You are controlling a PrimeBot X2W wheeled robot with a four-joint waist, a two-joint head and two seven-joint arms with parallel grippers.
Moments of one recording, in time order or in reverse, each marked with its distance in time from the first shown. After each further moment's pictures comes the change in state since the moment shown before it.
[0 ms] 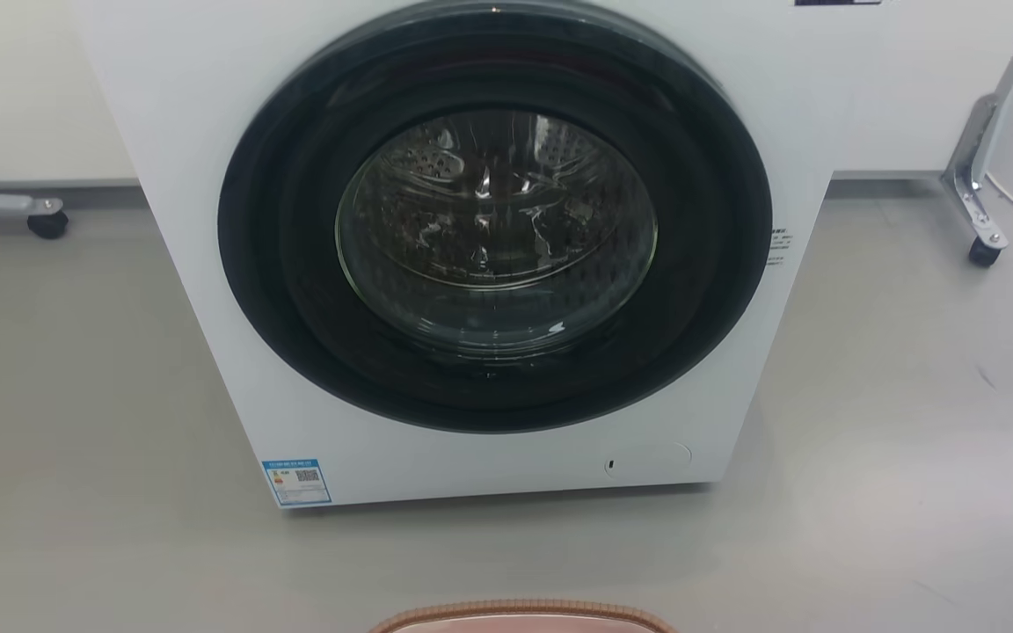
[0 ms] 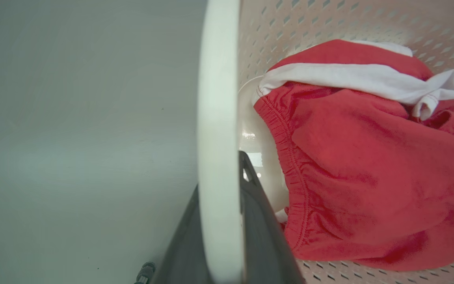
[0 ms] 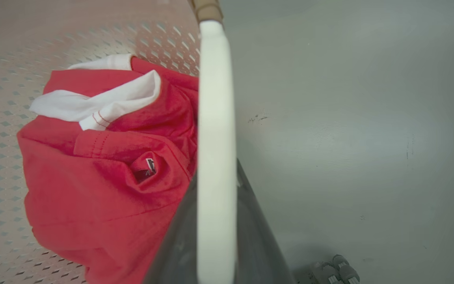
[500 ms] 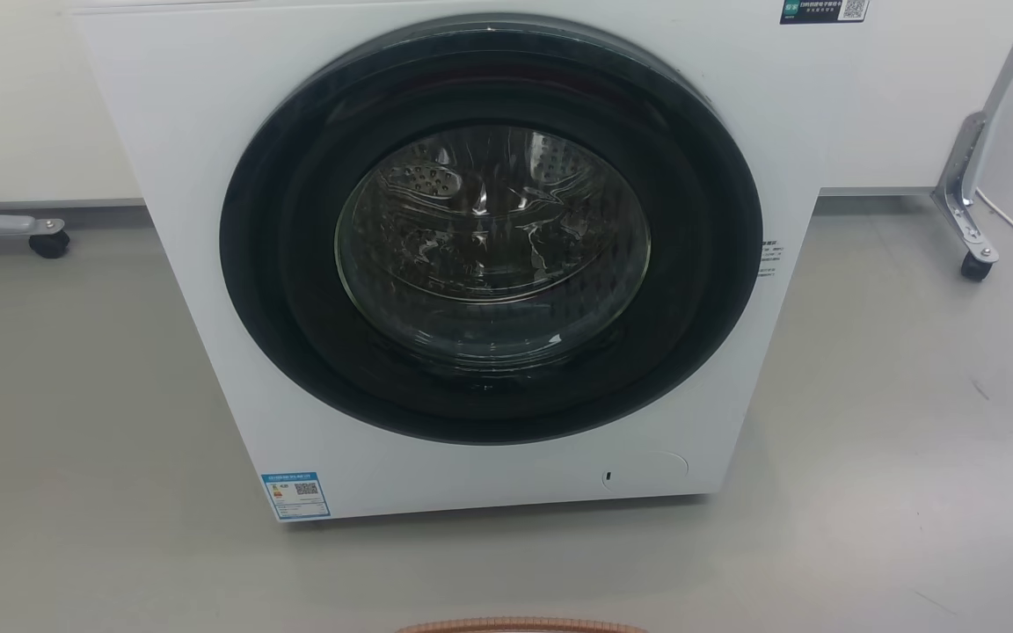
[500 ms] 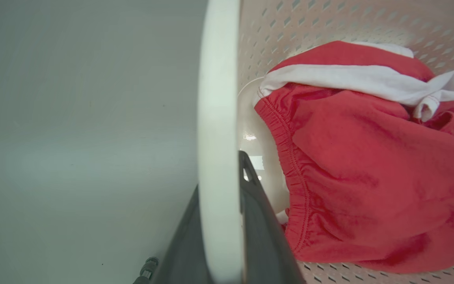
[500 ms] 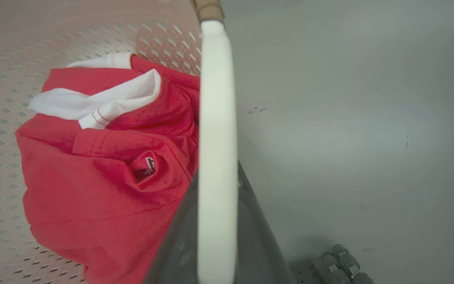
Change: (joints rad) left arm 0.016 0.004 -0.024 -0.005 -0.013 0.010 0.016; right arm 0.016 -0.002 0.042 -0.002 0.046 -0.013 0.008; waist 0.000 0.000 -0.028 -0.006
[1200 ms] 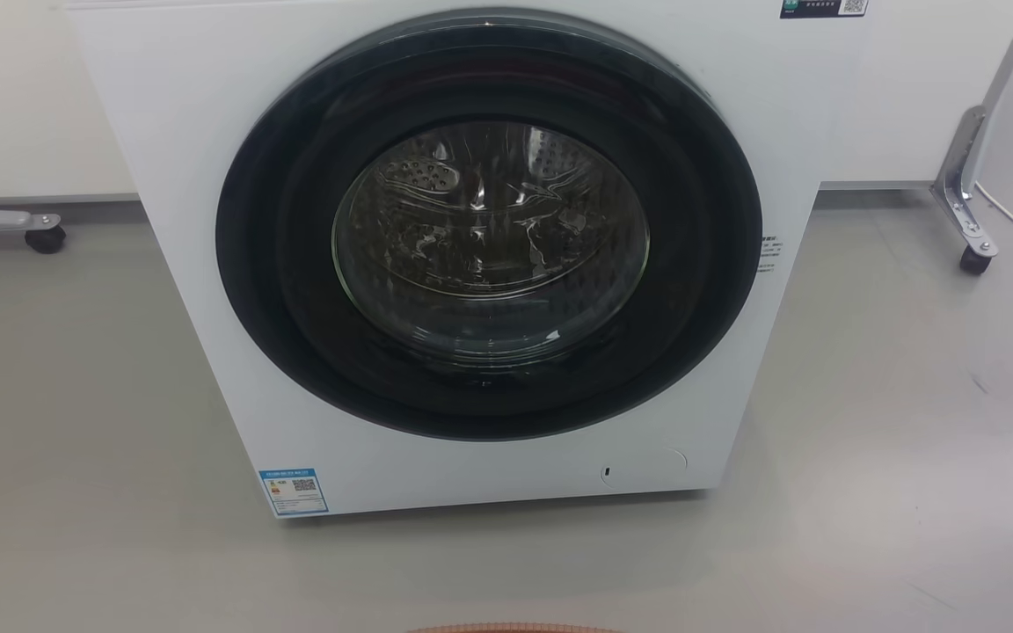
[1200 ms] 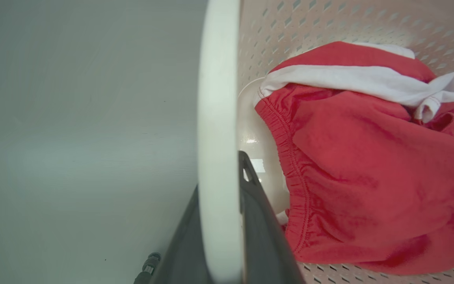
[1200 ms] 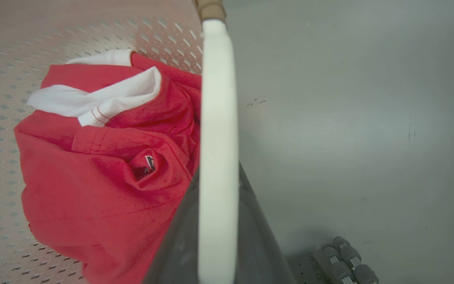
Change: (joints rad) left arm 0.001 0.004 -0.021 -0.003 -0.013 0.009 0.009; right arm -0.003 -0.002 0.052 0.006 0.052 -0.006 -0.002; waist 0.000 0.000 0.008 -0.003
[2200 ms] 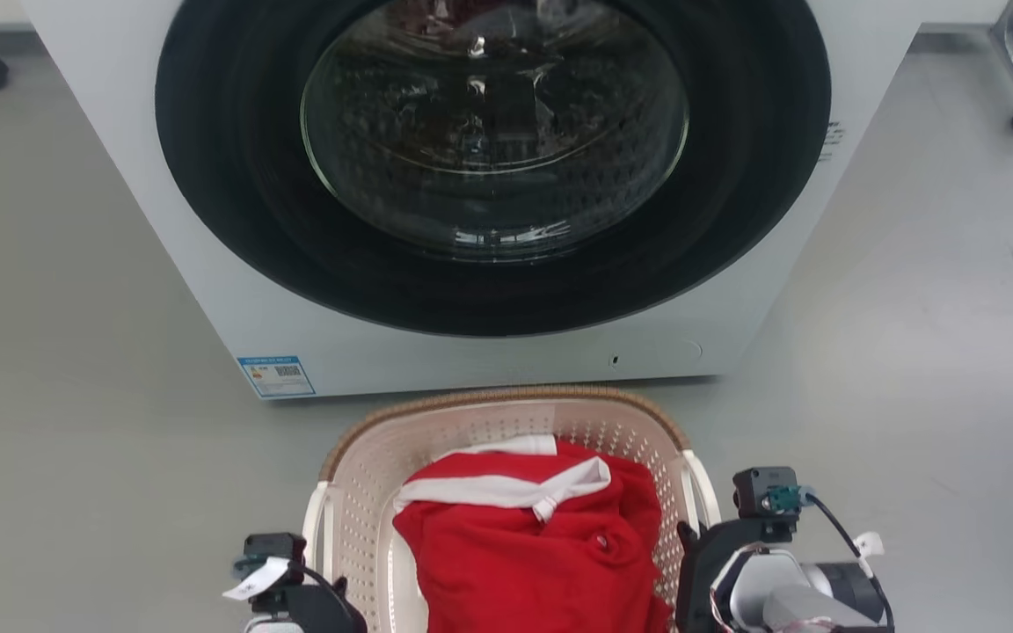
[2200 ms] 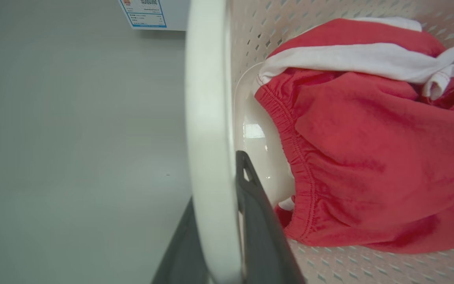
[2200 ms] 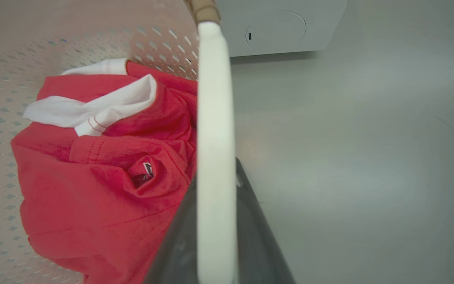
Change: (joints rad) left arm -0.258 0.014 0.016 -0.031 -0.014 0.019 -0.035; right arm -0.342 0.000 0.004 0.056 -0.038 0.011 -0.079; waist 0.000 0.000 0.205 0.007
